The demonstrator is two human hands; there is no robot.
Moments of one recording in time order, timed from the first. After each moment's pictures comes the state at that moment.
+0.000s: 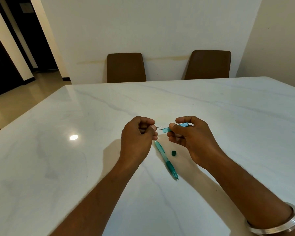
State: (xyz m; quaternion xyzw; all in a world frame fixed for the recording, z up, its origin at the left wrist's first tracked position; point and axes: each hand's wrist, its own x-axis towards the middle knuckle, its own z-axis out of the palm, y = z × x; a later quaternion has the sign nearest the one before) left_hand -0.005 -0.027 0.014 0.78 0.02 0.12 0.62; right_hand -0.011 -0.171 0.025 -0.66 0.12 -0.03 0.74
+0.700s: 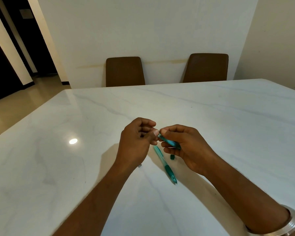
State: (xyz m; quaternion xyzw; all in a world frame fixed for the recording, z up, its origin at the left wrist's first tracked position) left_hand -0.003 -0.020 0.018 0.80 -0.07 0.11 0.59; right_hand -0.015 -0.166 0.024 -0.67 0.08 0.05 0.73
